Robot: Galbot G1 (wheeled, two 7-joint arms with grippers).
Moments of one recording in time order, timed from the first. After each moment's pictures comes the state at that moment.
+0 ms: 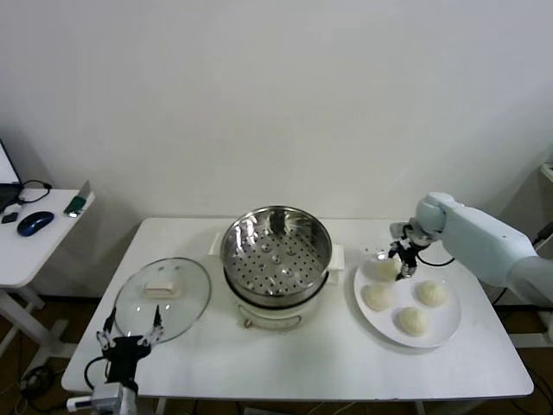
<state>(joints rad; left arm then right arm) 1.65 -1.51 -0.72 -2.00 0.04 0.01 -0.07 0.29 0.96 -1.16 0.76 0.09 0.08 -1.10</state>
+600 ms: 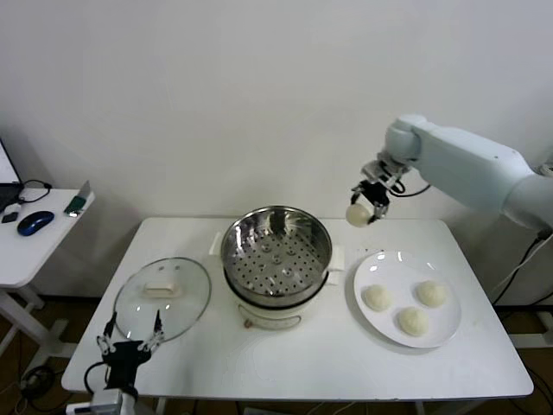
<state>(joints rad) 1.68 -1.50 -0.71 -1.99 0.03 -0.01 -0.07 0.65 1.16 -1.35 0.89 0.13 0.38 -1.18</state>
